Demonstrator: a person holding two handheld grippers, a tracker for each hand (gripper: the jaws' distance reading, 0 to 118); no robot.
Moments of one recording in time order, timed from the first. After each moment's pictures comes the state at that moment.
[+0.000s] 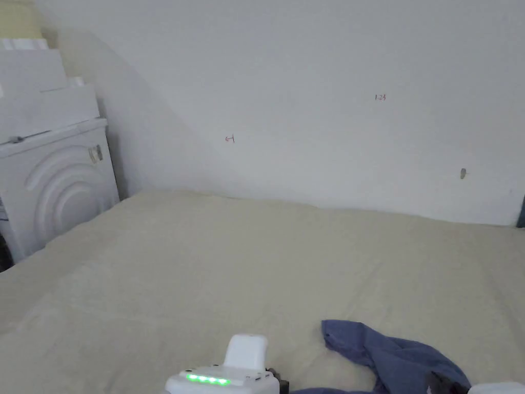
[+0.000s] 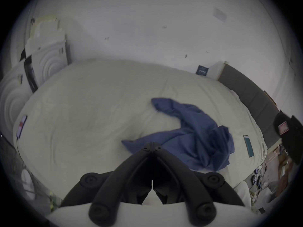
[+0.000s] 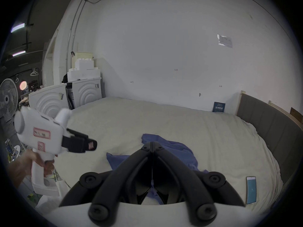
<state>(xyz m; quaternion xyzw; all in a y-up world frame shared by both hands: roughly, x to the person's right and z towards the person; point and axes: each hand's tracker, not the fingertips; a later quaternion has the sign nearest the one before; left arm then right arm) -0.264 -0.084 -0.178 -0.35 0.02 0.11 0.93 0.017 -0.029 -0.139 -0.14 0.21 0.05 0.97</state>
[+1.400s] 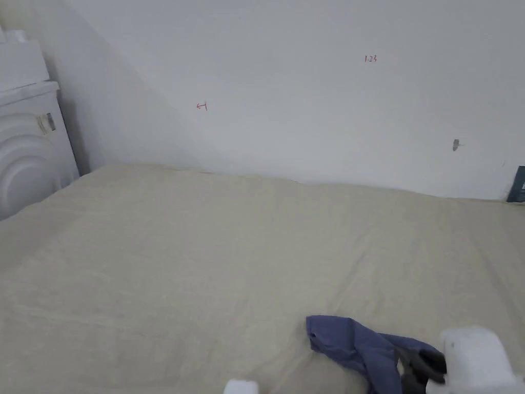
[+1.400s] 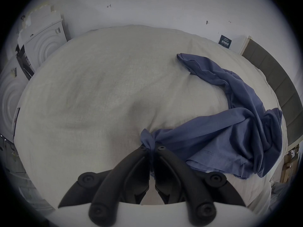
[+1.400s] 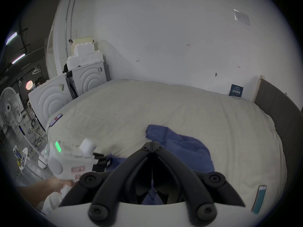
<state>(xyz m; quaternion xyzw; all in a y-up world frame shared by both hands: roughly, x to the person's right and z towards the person) -0.264 -0.199 -0.274 -0.45 0.05 0.06 0.89 0.000 -0.029 -0.287 -0.26 0.26 0.04 0.93</state>
